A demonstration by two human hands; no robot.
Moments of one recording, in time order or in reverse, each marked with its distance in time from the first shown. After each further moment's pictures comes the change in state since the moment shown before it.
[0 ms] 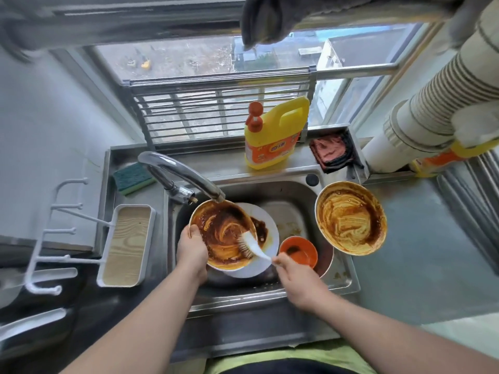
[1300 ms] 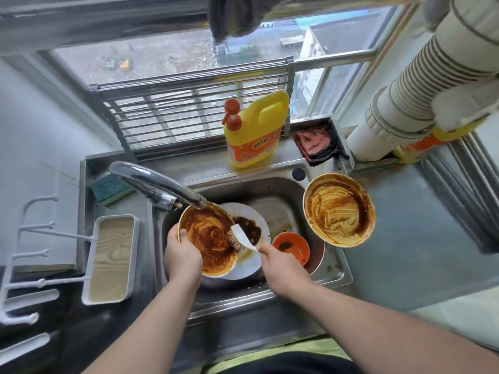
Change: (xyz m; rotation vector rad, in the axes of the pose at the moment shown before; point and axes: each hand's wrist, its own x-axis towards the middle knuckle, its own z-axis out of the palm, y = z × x) left_hand -0.018 0.011 0.003 0.326 0.176 0.190; right_hand 0.024 -0.010 0.003 0.029 0.053 0.046
